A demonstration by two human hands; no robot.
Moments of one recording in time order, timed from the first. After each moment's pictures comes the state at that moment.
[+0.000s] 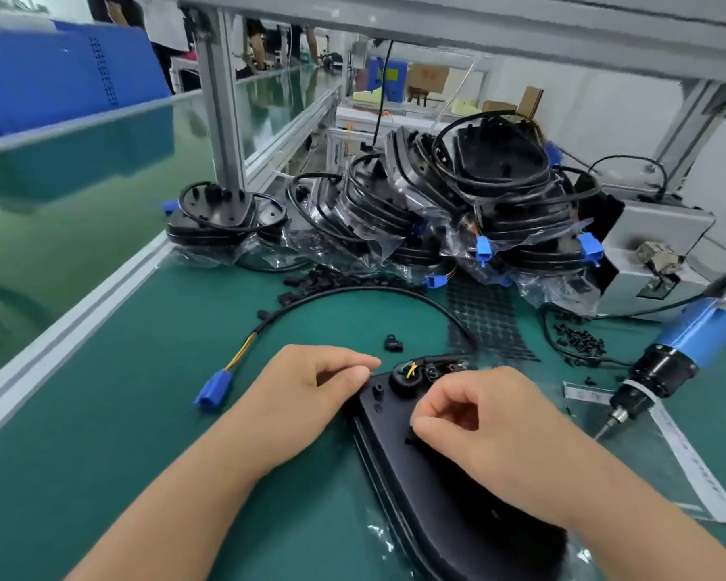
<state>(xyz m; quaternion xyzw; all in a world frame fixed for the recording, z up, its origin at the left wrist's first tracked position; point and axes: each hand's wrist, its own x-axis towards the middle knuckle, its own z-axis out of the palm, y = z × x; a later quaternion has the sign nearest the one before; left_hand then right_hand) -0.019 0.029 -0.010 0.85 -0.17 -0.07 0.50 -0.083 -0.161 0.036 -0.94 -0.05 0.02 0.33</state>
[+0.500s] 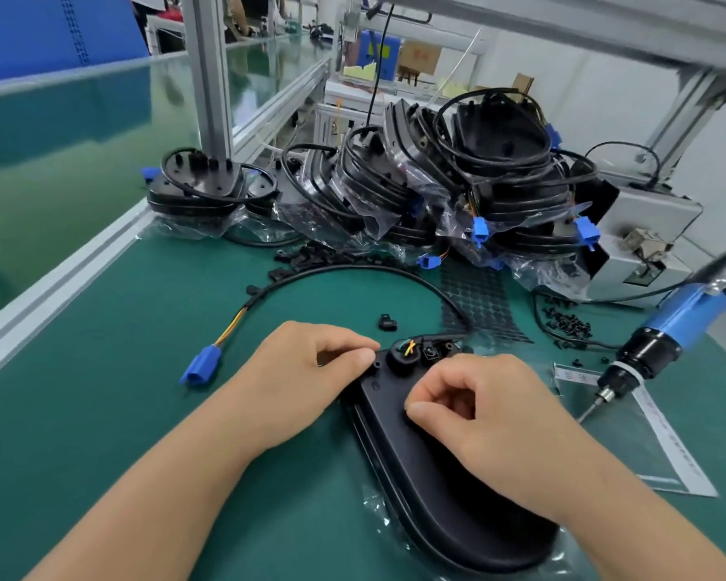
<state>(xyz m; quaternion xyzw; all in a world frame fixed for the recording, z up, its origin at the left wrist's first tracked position) -0.020 0.027 -0.010 0.85 -0.17 -0.08 0.50 -0.088 -0.161 0.025 -0.95 -0.04 -0.01 0.30</state>
